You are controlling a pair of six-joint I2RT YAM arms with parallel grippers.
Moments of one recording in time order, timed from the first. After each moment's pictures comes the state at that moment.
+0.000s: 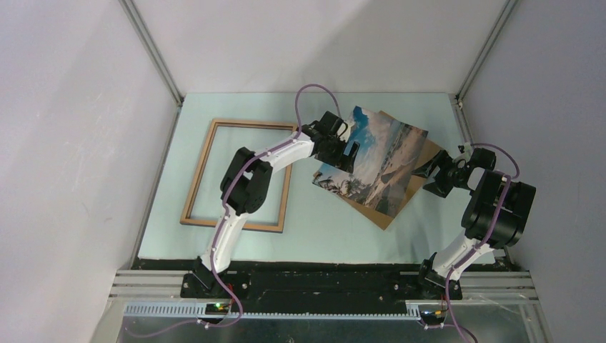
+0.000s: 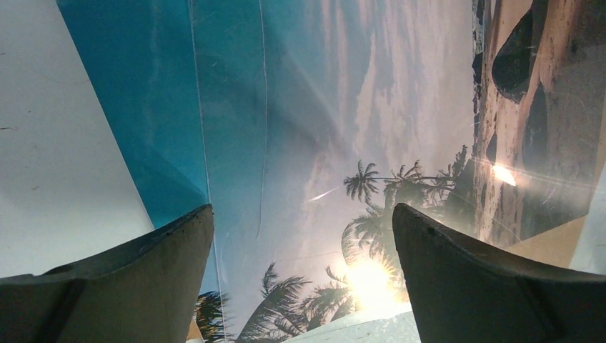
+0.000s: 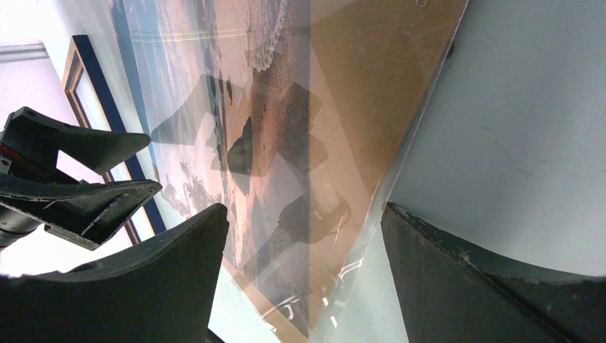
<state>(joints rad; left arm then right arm) -0.69 2.32 1.90 -0.53 0.24 -0.18 -0.46 1.71 0.87 -0.21 -0.73 0.32</state>
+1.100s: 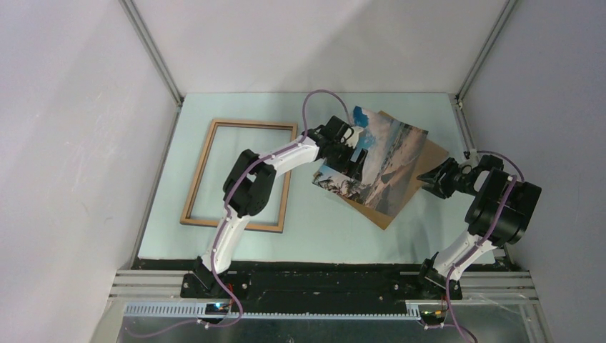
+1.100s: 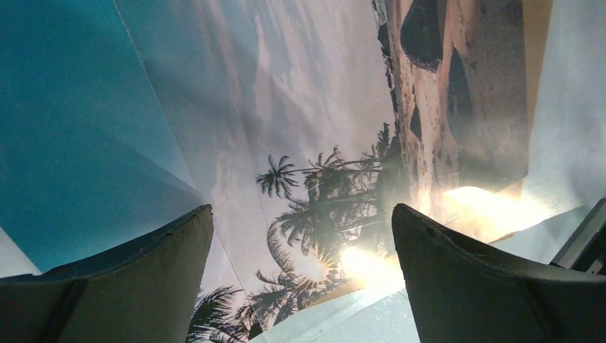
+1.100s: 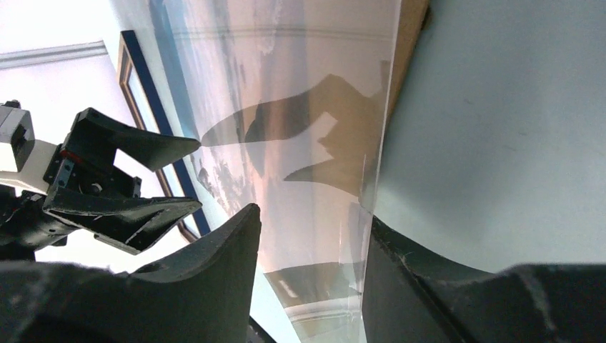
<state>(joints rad) -0.73 2.32 1.88 -0.51 0.37 -0.18 -0.54 1.75 0.87 -0.23 -0.86 0.32</state>
